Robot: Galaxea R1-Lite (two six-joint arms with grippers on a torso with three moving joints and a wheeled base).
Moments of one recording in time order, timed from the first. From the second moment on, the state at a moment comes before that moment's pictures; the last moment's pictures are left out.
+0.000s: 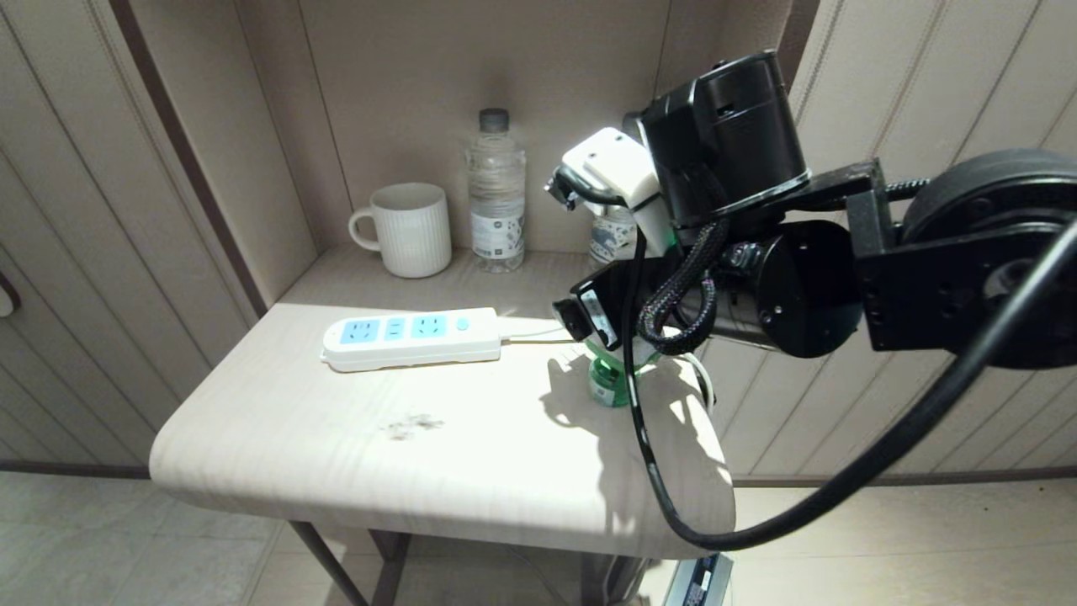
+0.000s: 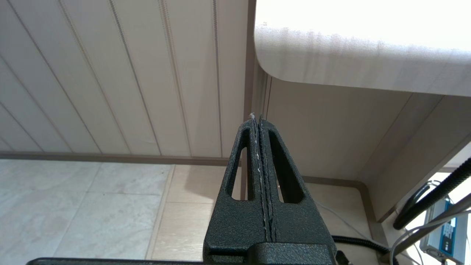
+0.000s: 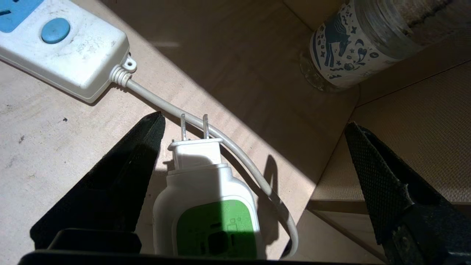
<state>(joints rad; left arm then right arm) 0.00 0.00 0.00 0.01 -0.01 0.00 0.83 1.77 -1.60 0.21 -0.52 -0.16</state>
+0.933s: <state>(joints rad) 0.00 0.00 0.00 0.01 -0.01 0.00 0.79 1.79 -1.61 0.21 -0.52 -0.18</state>
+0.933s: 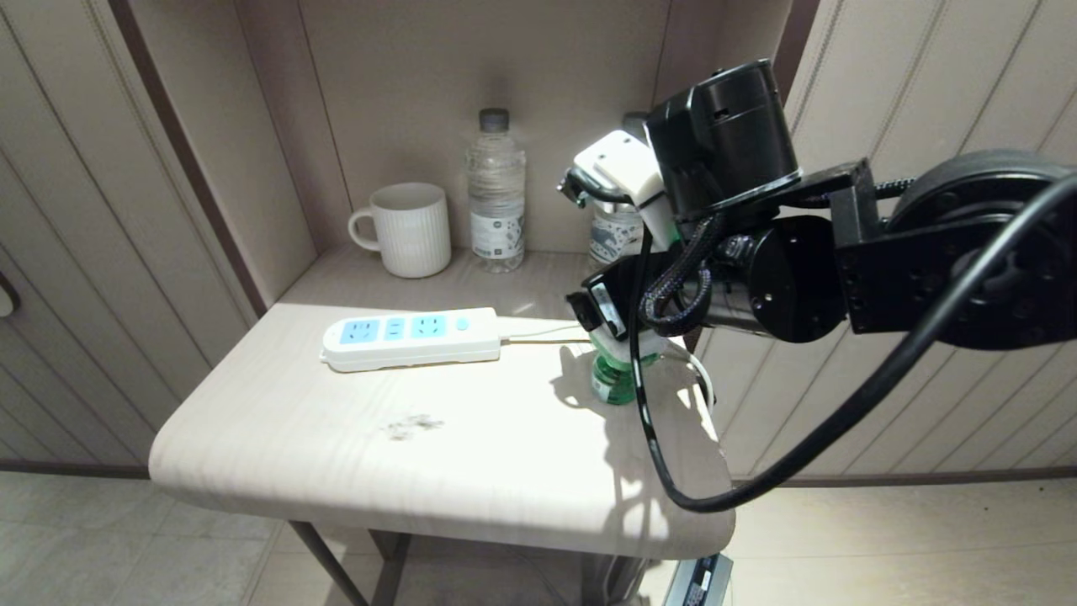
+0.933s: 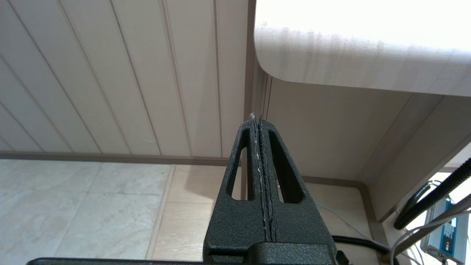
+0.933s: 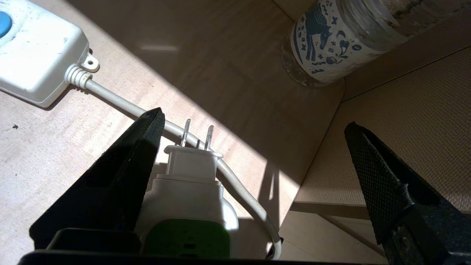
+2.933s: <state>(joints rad) 0.00 0.00 0.00 0.01 -0.01 0.00 0.78 1.79 -1.61 0.20 -0.61 -0.16</state>
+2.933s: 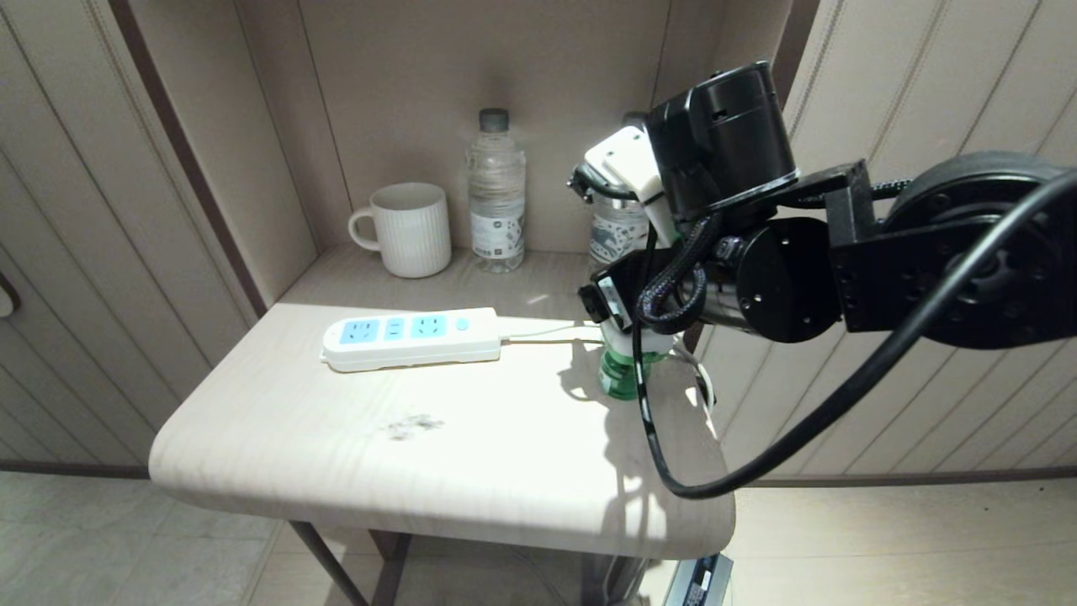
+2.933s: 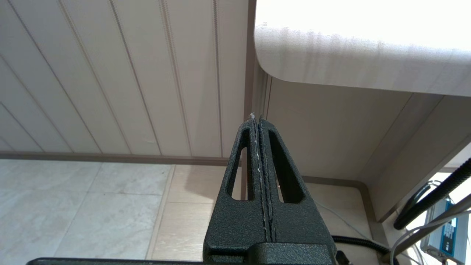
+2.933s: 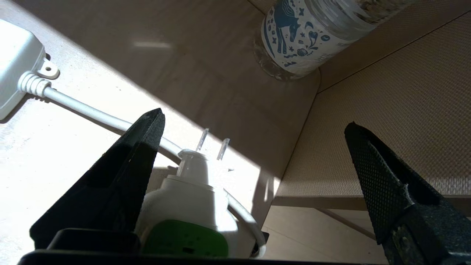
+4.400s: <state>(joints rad) 0.00 0.00 0.00 0.01 -0.01 0.00 0.83 1.63 -1.00 -0.54 -0.59 -0.05</state>
